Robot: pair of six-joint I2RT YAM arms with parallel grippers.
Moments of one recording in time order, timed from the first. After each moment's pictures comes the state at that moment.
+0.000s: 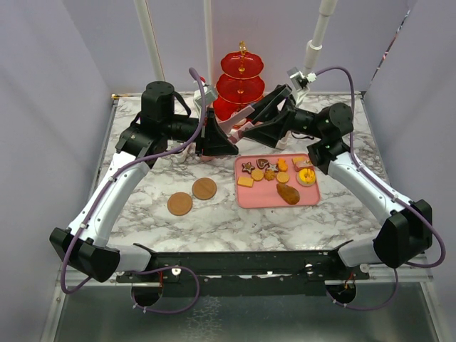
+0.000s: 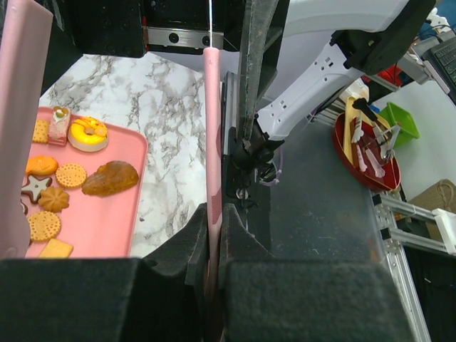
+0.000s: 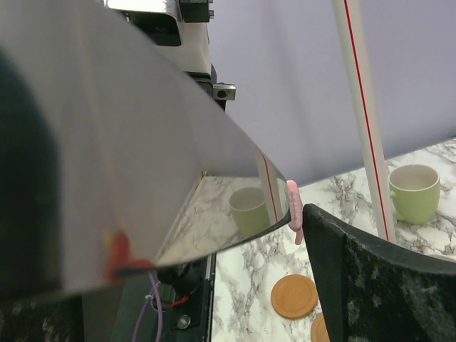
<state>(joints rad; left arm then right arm) -0.43 1.31 1.49 -0.45 1.17 -0.19 0.46 1.40 1.17 0.75 -0.96 0.79</state>
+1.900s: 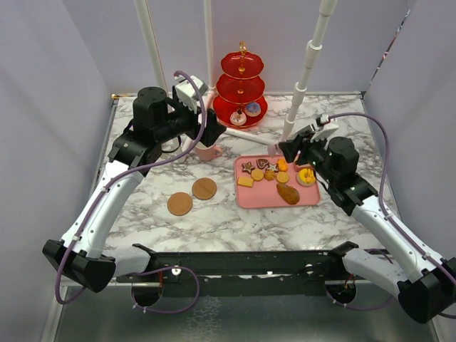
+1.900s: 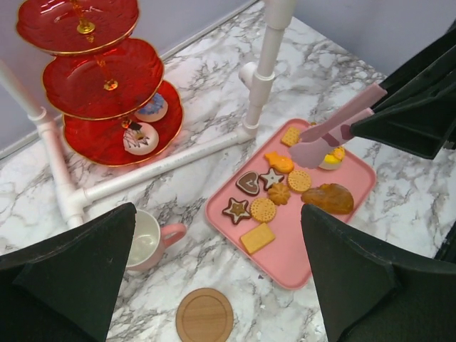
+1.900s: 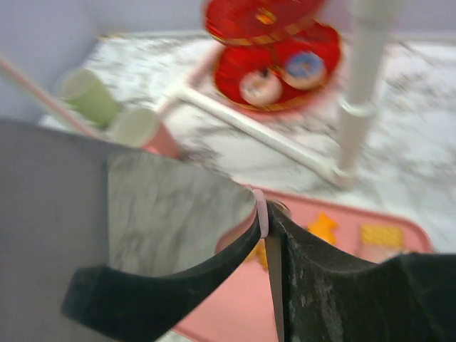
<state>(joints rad) -0.43 1.23 1.44 -0.43 0.41 0.02 0.45 0.97 0.84 0.03 -0.07 0.27</state>
